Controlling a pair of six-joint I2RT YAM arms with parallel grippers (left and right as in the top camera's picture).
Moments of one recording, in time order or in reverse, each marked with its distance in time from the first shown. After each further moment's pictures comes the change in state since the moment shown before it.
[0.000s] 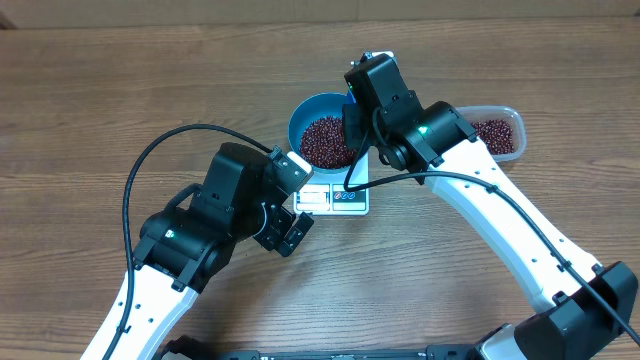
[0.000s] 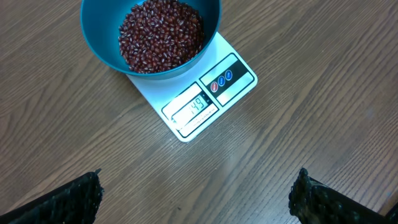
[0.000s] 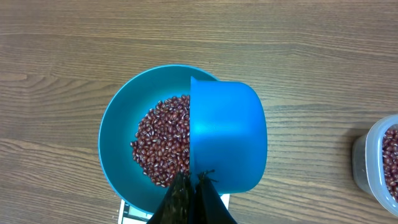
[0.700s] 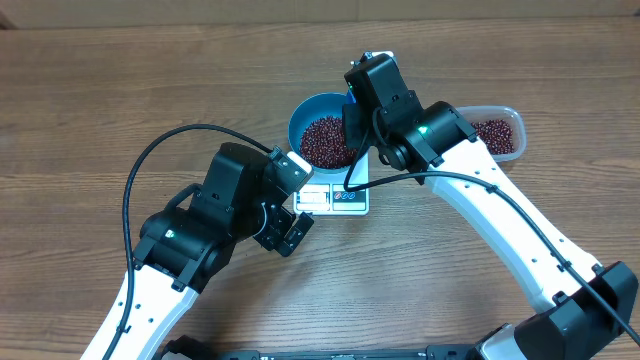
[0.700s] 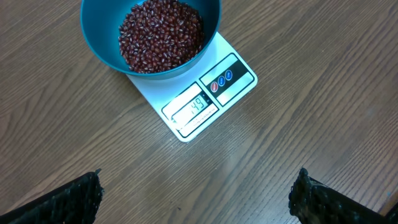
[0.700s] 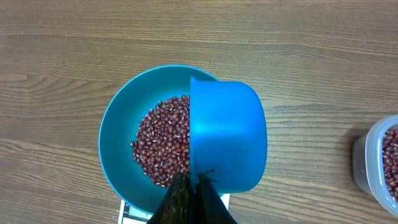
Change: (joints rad) left arm 0.000 0.000 0.000 0.000 0.000 0.000; right arm 0.000 0.000 0.000 -0.002 0.003 0.000
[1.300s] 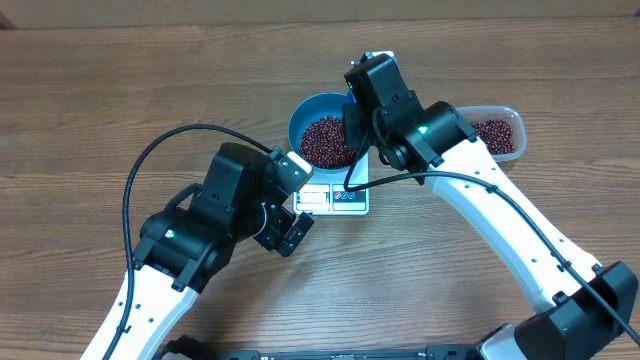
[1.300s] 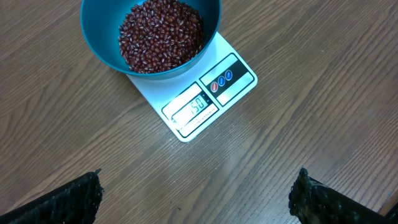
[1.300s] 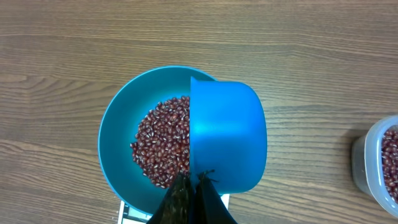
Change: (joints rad) left arm 0.000 0.000 0.000 0.000 0.000 0.000; right arm 0.000 0.000 0.000 0.005 0.001 0.000
